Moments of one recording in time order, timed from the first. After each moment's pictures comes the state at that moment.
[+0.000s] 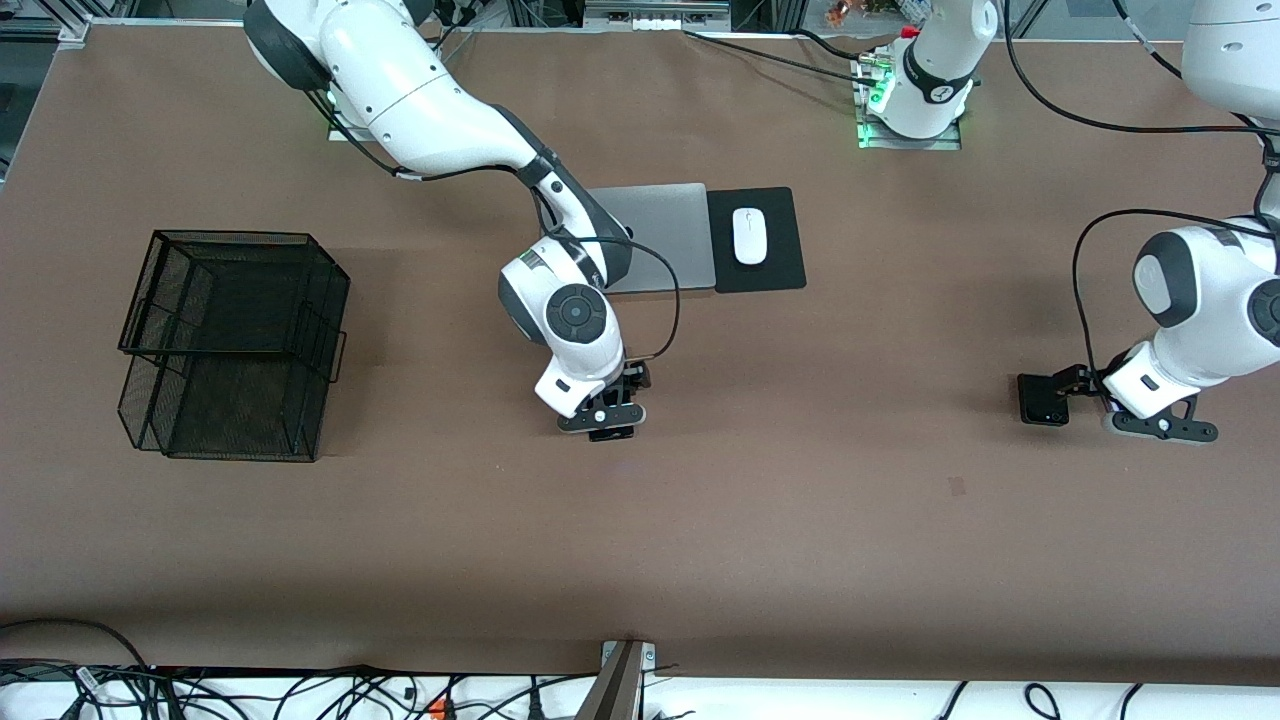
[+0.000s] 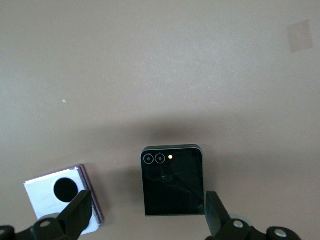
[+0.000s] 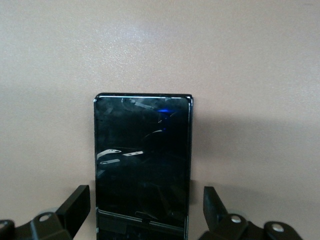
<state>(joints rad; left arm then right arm) 0.24 0.46 0.01 -1.94 0.10 2.40 0.29 0.59 0.96 0.10 -1.25 -0.10 2.24 0.58</state>
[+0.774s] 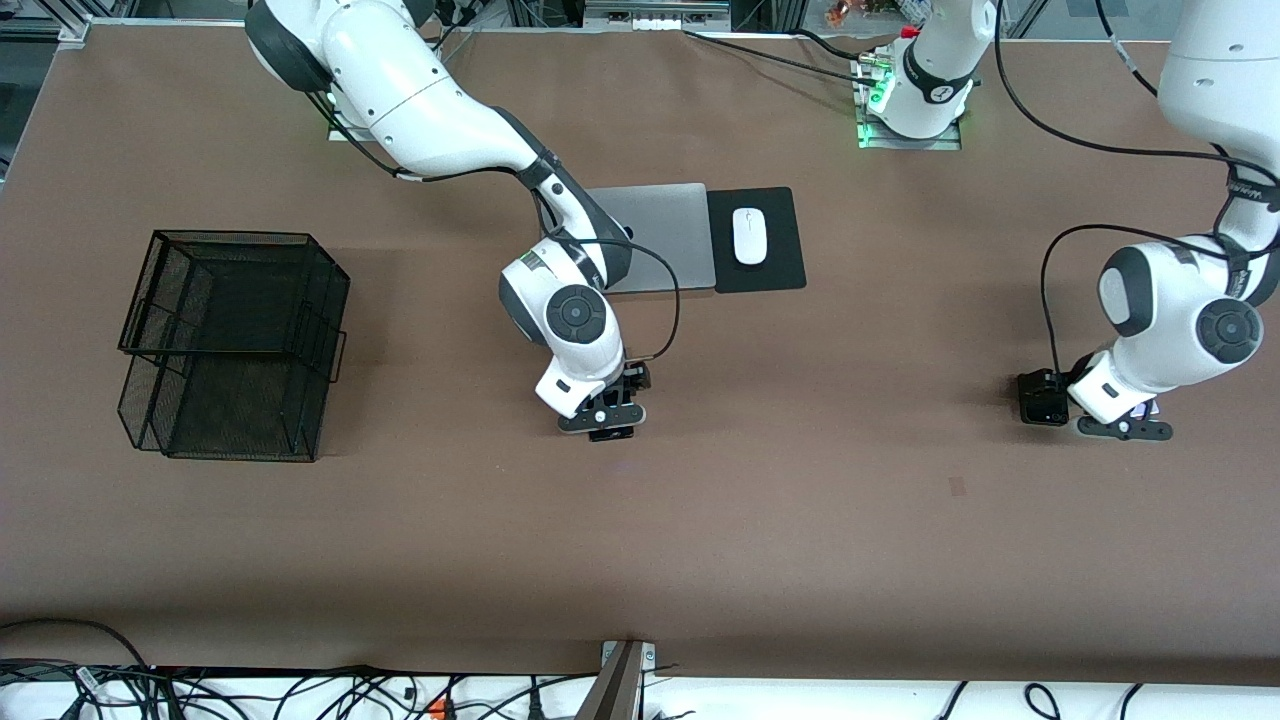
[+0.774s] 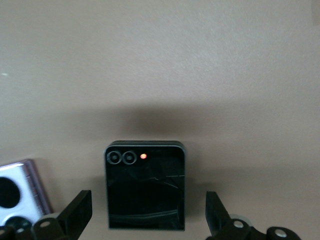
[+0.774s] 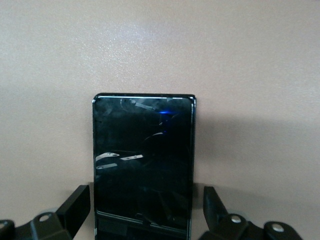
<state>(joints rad) 0.23 0.54 0.00 -1.95 0.10 2.43 0.22 0.59 0.97 0.10 -1.26 -0.10 2.26 0.58</state>
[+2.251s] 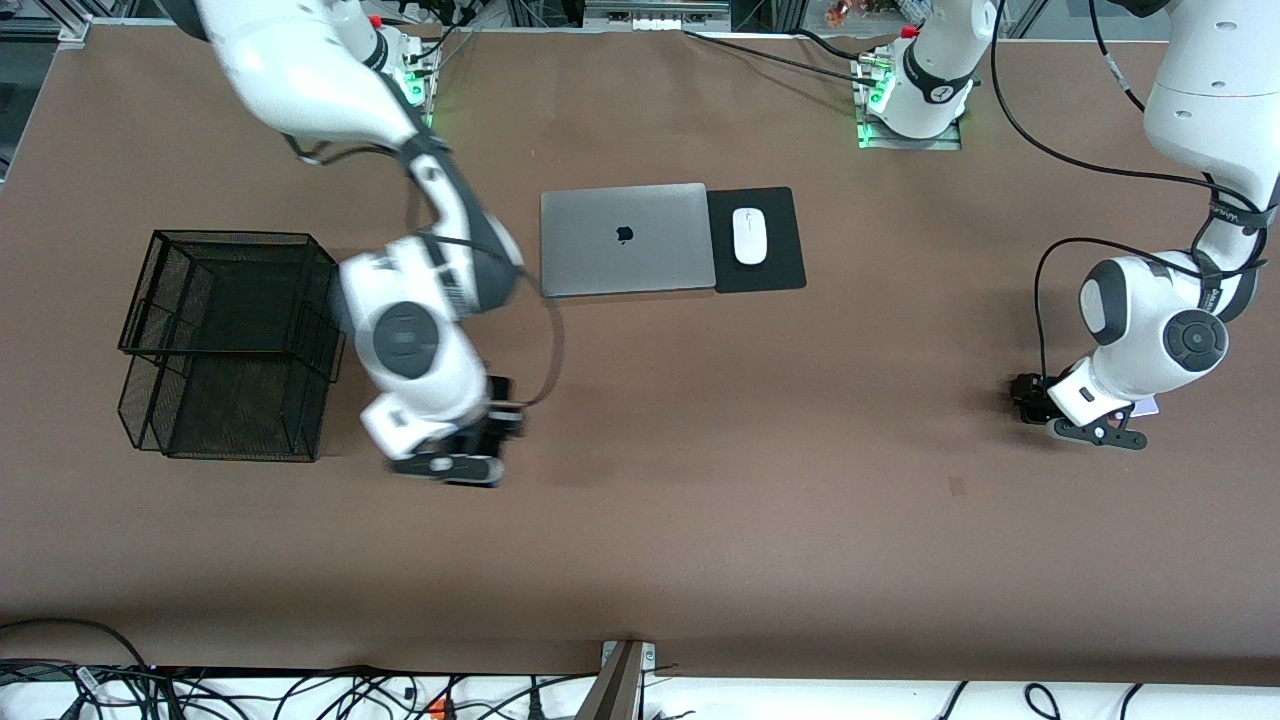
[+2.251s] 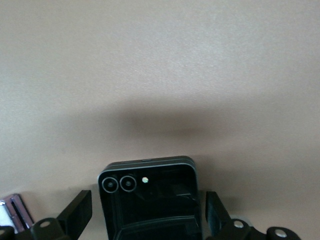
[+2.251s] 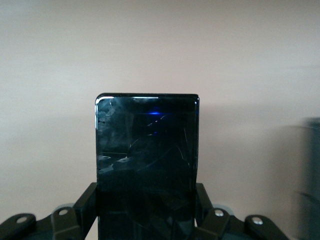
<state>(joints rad) 0.24 0.60 0.00 -1.94 0.16 2.53 0.29 0.36 0.70 0.01 -1.22 -0.10 1.87 0.48</state>
